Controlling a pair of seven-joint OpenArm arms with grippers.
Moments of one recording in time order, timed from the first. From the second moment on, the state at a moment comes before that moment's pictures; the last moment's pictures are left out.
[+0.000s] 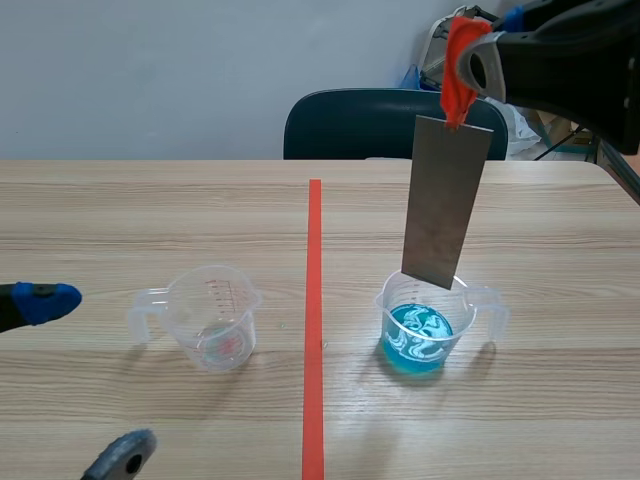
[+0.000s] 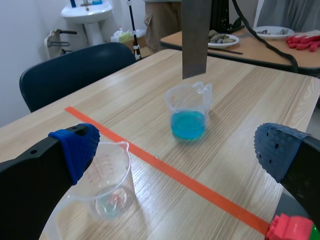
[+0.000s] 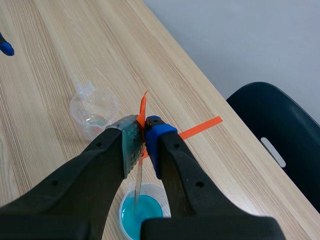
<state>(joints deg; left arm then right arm) 55.8 -39.9 -2.7 109.3 -2.6 -24.5 -46.1 -12.8 37.6 15.7 130.6 53.1 45.3 -39.4</state>
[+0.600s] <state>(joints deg) 68.4 -39.9 -13.2 109.3 -4.8 -23.9 -48.2 -12.8 37.6 15.7 130.6 53.1 45.3 -39.4</state>
